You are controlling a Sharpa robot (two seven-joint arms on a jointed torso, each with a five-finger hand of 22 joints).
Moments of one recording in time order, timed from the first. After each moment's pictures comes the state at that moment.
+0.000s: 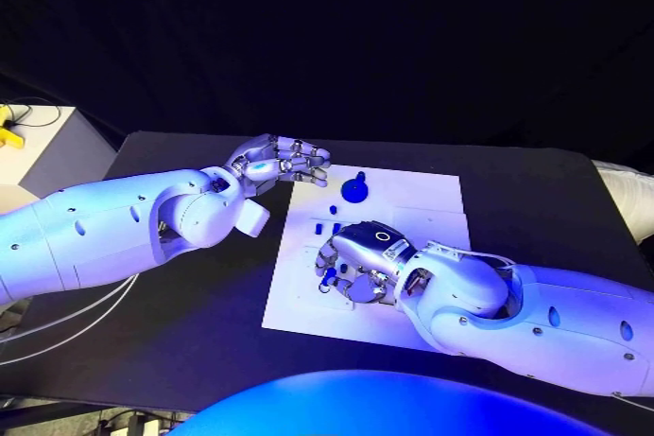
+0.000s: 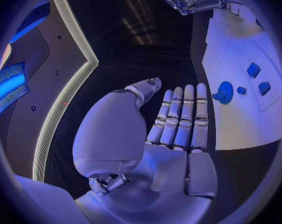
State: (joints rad) left arm 1.16 -0.90 -0.06 1.54 -0.14 -0.12 0.33; left_hand 1.34 -0.18 0.53 0.04 0.20 0.87 0.22 0.25 0.26 1.00 0.18 0.19 0.07 0.84 0.14 0.51 0.30 0.17 0.81 0.25 0.29 0.55; right arm 1.09 -0.67 -0.18 1.82 -1.69 -0.36 -0.24; right_hand 1.40 -0.19 0.67 -0.03 0.05 1.09 0.12 0.26 0.36 1.14 0.13 0.28 0.07 1.47 -0.02 1.44 1.27 0.11 1.37 0.07 1.15 1.28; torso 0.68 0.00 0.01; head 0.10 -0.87
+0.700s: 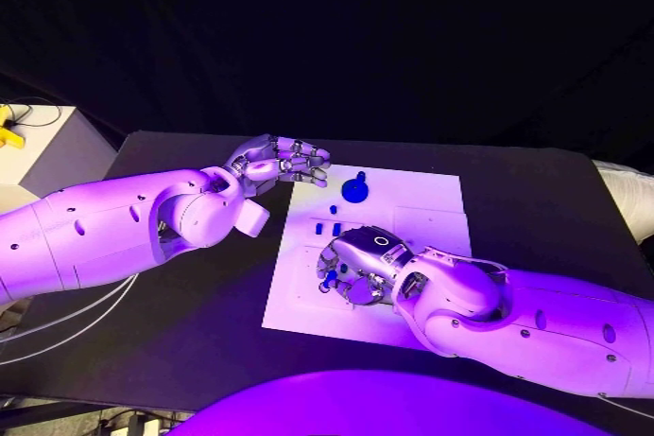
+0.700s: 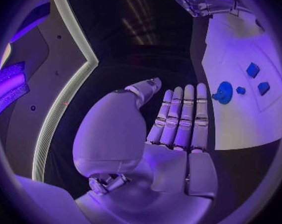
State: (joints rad) left arm 1.16 -0.91 -0.06 1.54 -0.14 -0.12 0.32; left_hand 1.34 -0.18 0.53 0.04 0.20 0.87 0.22 0.25 0.26 1.00 0.18 0.19 0.07 0.84 0.14 0.51 0.30 0.17 0.81 0.25 0.29 0.55; right arm 1.06 -0.65 -0.18 1.78 -1.69 -0.38 -0.25; right_hand 1.40 -0.19 0.67 -0.04 0.05 1.09 0.12 0.26 0.36 1.14 0.12 0.28 0.07 1.47 -0.02 1.44 1.27 0.11 1.37 0.07 1.15 1.28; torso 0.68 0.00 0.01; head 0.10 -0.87
